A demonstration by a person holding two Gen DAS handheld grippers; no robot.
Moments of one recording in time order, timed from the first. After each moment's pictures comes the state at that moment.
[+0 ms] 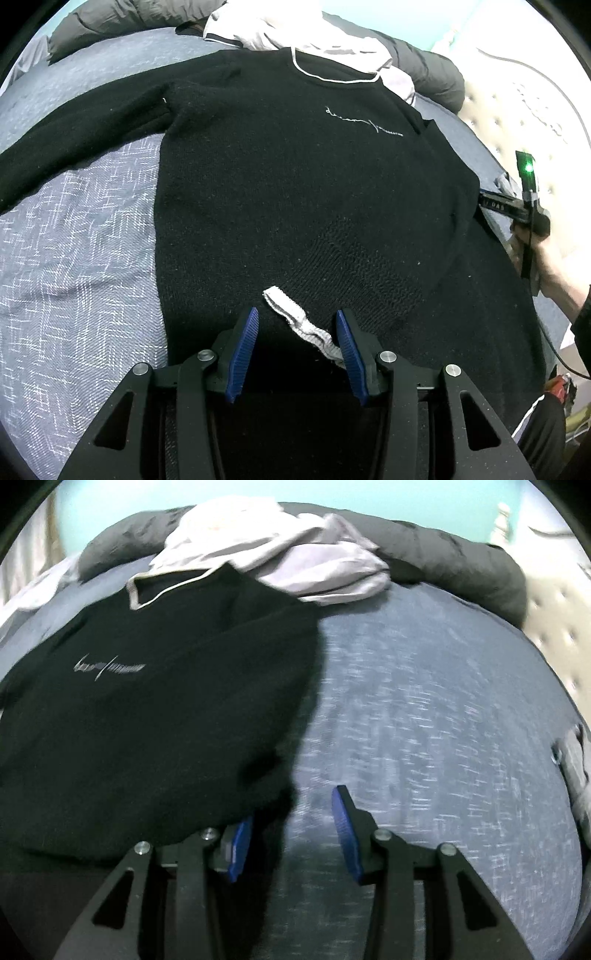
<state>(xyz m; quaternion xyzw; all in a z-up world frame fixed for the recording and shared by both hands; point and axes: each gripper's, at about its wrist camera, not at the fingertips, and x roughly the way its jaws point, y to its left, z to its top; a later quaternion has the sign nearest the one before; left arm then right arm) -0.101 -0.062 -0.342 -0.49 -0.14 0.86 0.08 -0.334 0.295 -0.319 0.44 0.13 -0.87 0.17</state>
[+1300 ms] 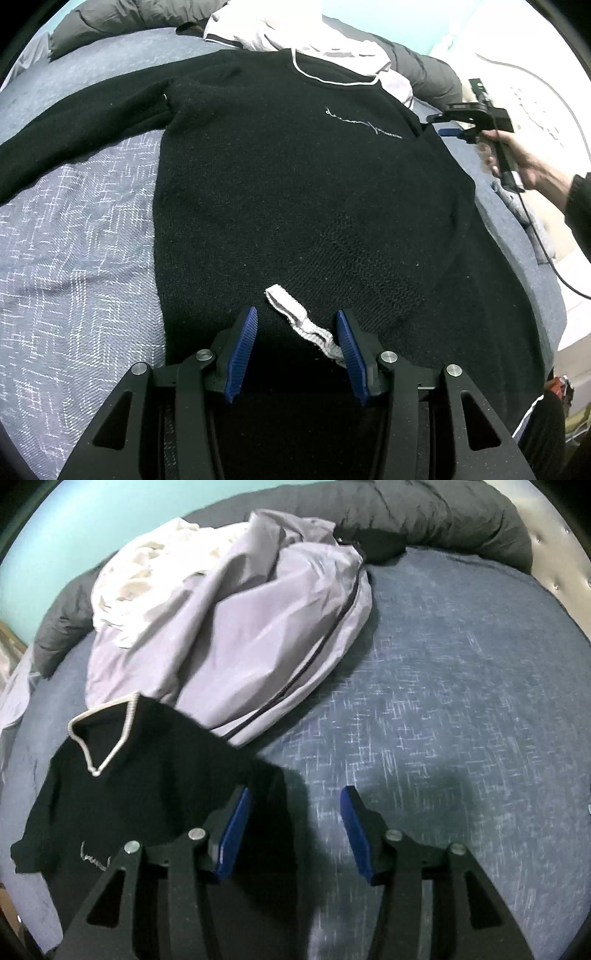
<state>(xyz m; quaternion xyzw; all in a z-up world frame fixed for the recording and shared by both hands) -0.107 -0.058 -0.352 -0.48 -0.15 0.86 0.09 -0.499 0.274 -0.287 0.53 -0.01 -0.83 0.15</state>
